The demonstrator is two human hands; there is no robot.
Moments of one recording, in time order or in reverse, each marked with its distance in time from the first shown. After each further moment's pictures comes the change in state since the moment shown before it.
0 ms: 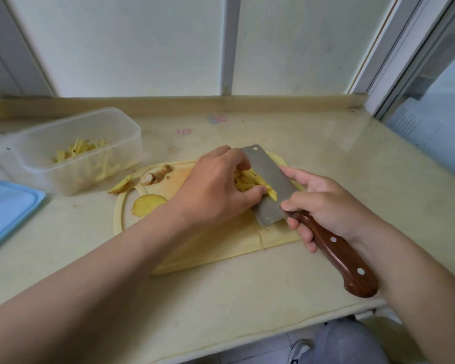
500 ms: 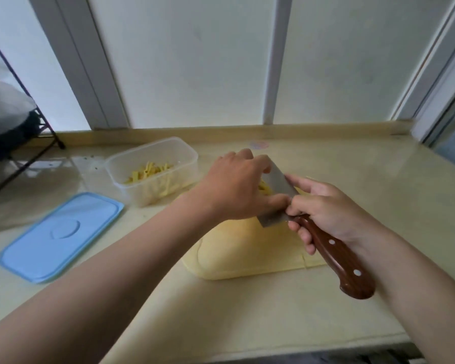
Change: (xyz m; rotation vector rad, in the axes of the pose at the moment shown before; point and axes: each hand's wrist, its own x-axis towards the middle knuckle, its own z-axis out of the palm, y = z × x) left_hand 0.005 0.011 -0.067 0.422 -0.154 -0.045; right_hand 0.012 -0.033 0.052 0.069 -0.091 -0.079
